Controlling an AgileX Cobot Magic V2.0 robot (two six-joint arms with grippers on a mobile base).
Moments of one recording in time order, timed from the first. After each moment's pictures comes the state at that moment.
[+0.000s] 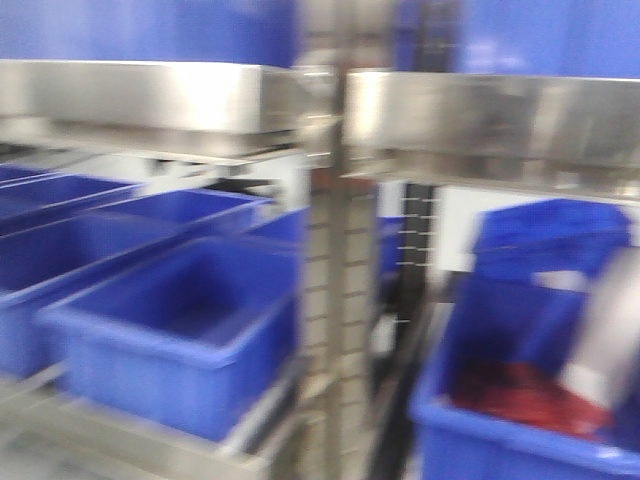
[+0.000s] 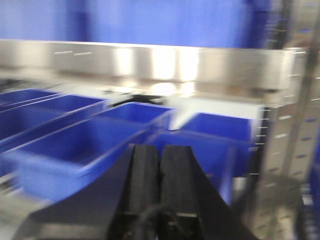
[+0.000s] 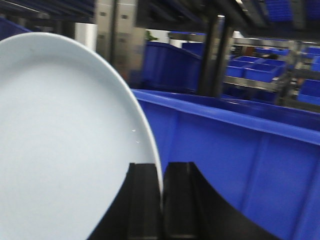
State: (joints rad) left arm -0.05 -0.02 0.03 -0.20 0.02 0.25; right arm 0.29 0.21 -0.48 -0.26 0.20 0.20
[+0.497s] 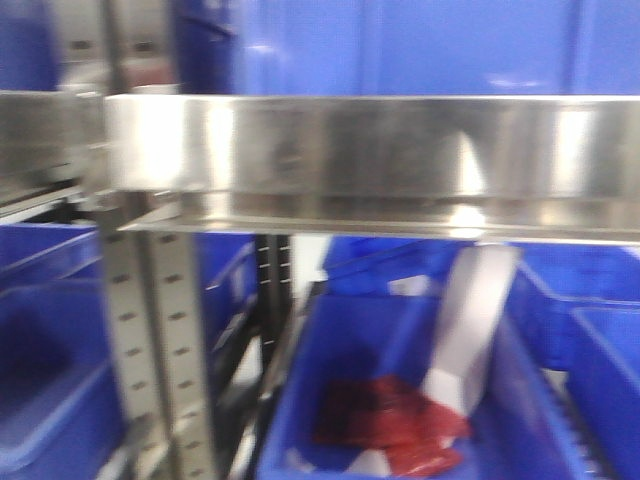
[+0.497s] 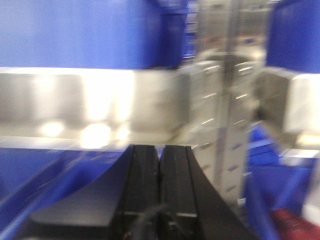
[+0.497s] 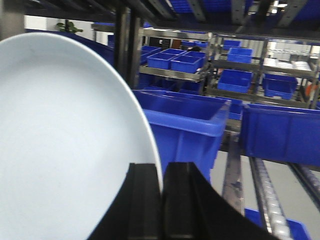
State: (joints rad) left arm -0.05 -0.02 0.03 -0.20 0.02 0.25; right arm 0.29 0.21 -0.48 -0.26 0.20 0.20
